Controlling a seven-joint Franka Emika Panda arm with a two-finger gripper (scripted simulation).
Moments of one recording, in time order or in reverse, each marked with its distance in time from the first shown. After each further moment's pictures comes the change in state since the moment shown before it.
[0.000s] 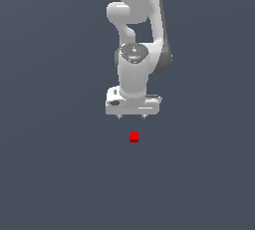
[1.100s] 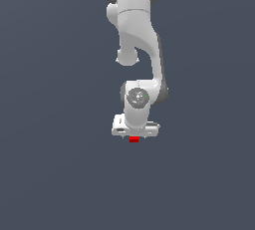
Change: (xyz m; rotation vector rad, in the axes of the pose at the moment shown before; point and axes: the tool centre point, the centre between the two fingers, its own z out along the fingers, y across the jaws) arm 0.026 -0.012 0.128 -0.006 -0.031 0.048
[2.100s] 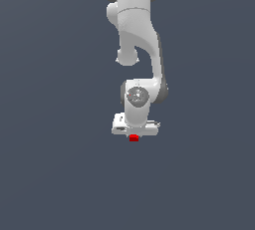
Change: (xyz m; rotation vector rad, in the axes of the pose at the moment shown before) arm -0.005 0.000 -0.001 0.000 0.000 0.001
